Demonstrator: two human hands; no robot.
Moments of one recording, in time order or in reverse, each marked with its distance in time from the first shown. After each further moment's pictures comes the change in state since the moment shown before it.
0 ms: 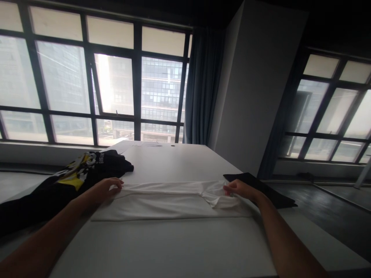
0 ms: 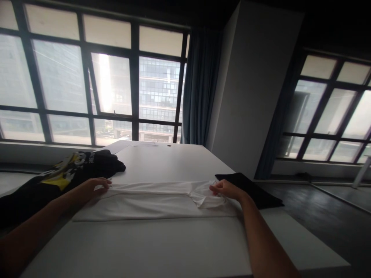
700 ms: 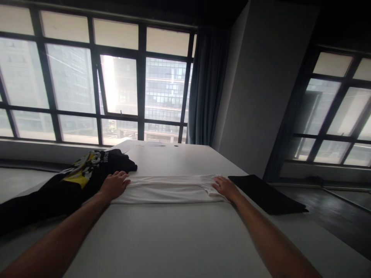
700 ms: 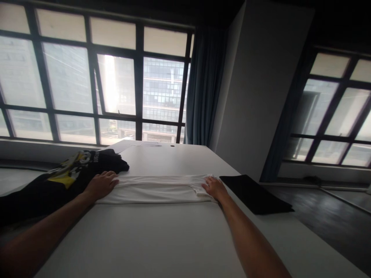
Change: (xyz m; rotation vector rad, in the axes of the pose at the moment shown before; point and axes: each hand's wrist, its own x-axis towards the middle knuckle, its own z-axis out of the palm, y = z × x) left_hand 0.021 0.013 0.023 0.556 0.146 -0.219; right_hand 0.073 0.010 0.065 -0.595 0.189 -0.009
